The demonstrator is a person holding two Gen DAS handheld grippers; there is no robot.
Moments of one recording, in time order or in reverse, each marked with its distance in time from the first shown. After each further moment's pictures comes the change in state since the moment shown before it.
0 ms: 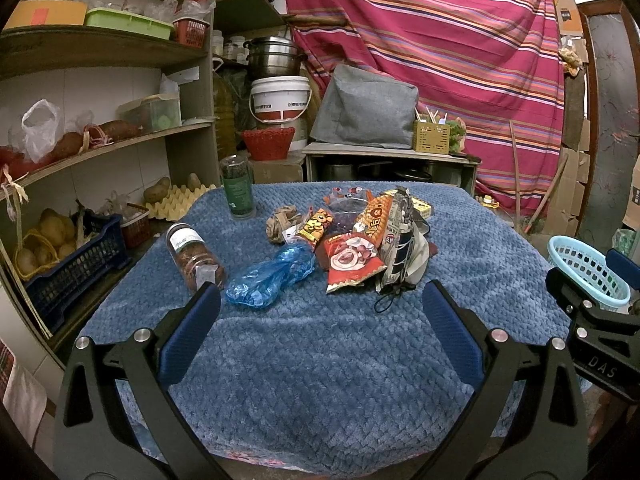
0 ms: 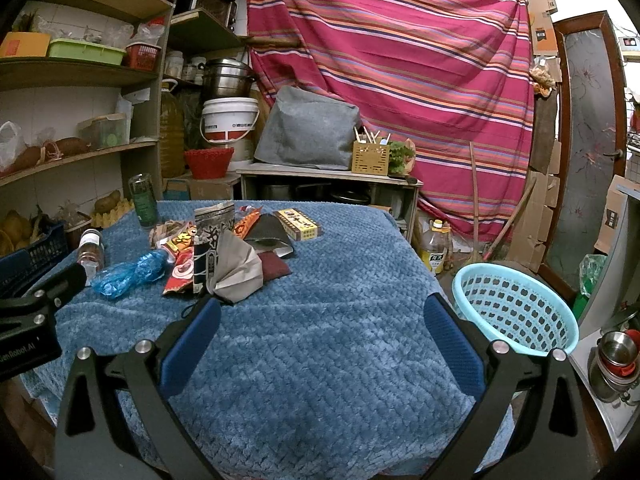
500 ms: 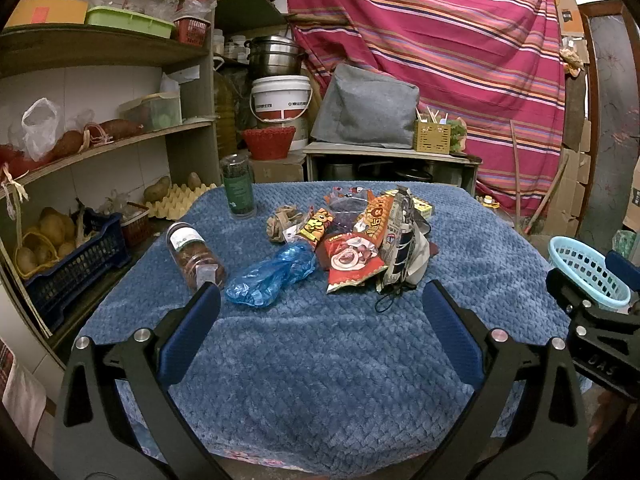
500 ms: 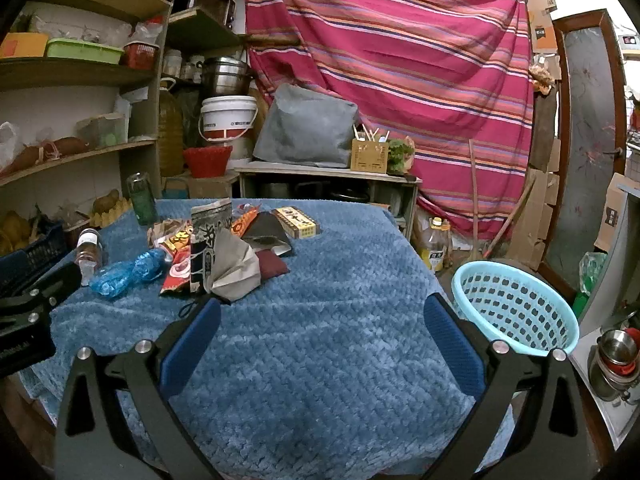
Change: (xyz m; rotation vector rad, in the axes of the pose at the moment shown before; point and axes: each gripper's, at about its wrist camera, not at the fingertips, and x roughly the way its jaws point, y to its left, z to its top) left arm 0.001 0.002 0.000 -0.003 0.003 -0.002; right arm 0.003 -0.006 -0.002 0.003 0.003 0.000
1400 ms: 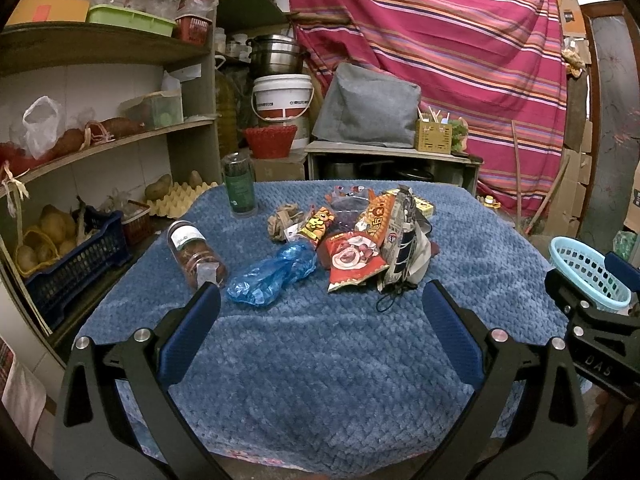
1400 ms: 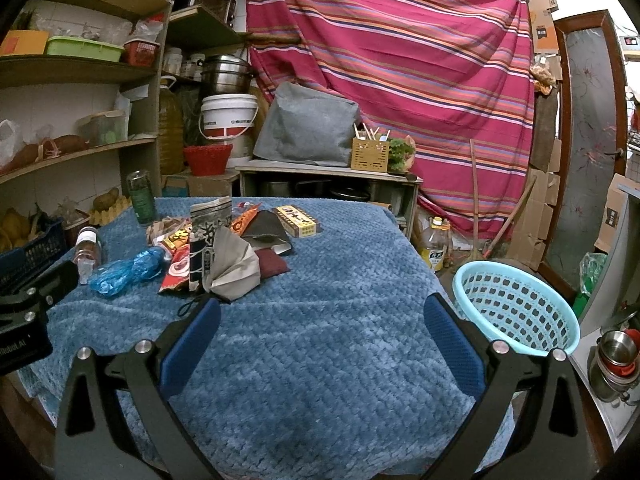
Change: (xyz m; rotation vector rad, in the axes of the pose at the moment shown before) left arm 0.006 0.007 -0.006 -0.003 0.008 0.000; right arm 0.003 0.001 -0.002 -0.010 -0.001 -0.001
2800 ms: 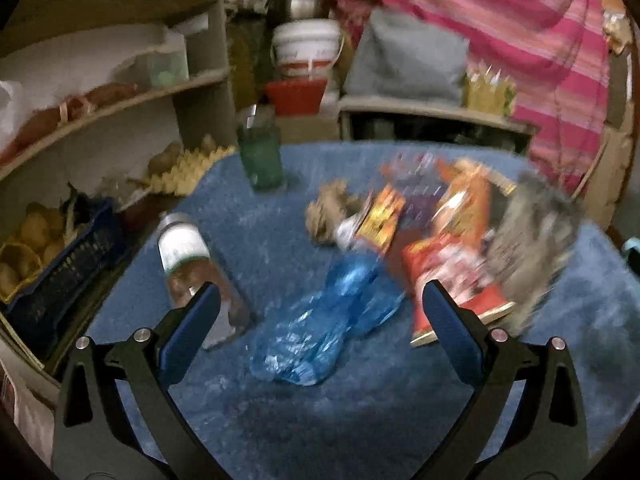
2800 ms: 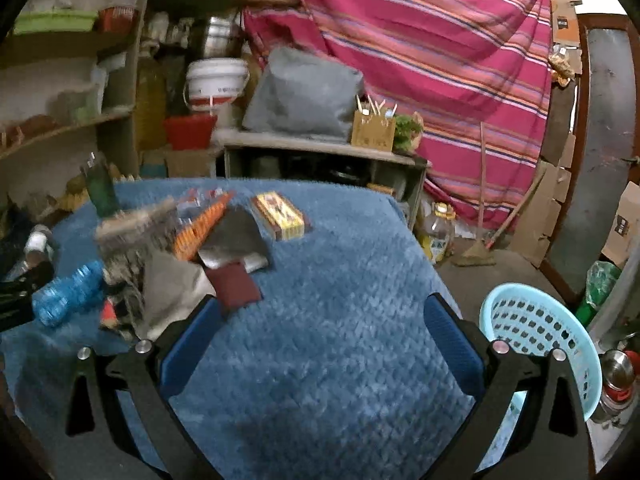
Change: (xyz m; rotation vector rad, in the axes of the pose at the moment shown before) left arm 0.151 0.039 0.026 -0.006 0.194 0.106; right arm 0.115 -0.002 0.038 -0.052 0.142 -0.034
